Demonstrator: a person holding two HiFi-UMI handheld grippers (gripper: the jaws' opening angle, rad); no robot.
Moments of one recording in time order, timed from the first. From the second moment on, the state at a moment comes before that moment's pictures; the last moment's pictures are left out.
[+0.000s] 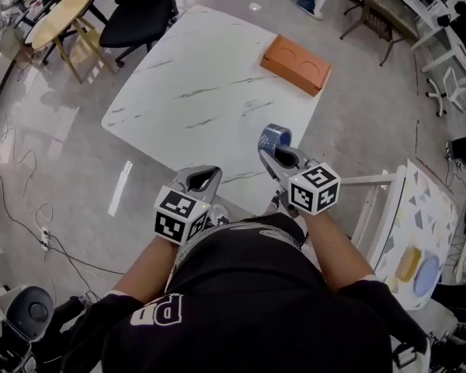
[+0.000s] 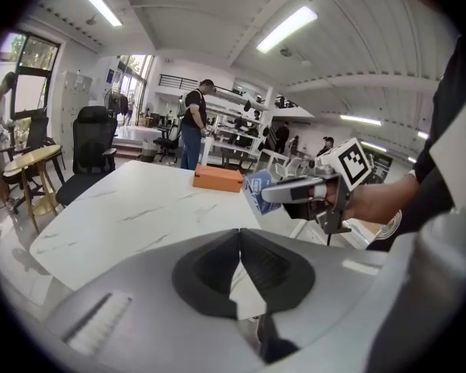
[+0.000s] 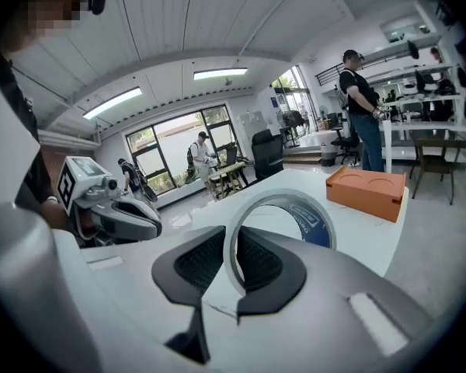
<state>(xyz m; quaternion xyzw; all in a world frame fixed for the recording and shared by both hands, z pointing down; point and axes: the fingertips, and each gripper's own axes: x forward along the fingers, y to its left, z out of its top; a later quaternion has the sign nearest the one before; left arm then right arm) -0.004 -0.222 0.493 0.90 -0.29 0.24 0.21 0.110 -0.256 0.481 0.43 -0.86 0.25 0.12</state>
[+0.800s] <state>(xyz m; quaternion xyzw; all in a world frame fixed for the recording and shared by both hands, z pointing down) 0.012 -0.222 0.483 0.91 -0.28 0.22 0.21 0.143 -0.218 0.478 0.47 -0.83 0.29 0.02</state>
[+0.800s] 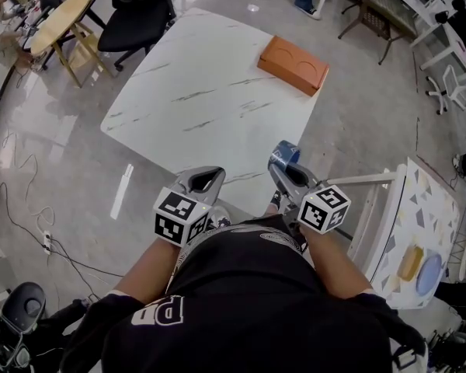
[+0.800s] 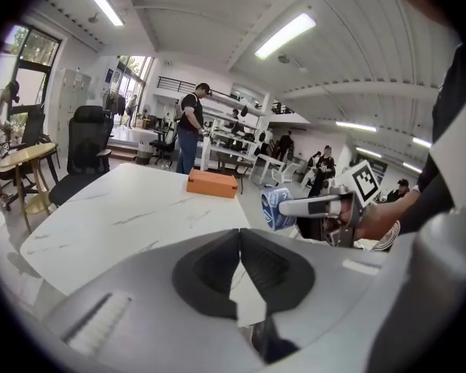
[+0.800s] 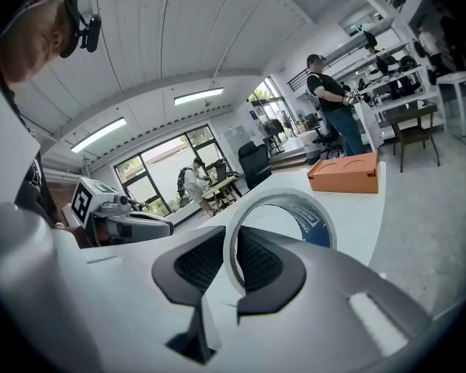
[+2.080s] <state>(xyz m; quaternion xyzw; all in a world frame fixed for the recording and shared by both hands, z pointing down) 0.017 -0.220 0.475 0.91 -0.28 0.21 0.21 0.131 -0.212 0.476 0.45 -0.84 0.29 0.04</state>
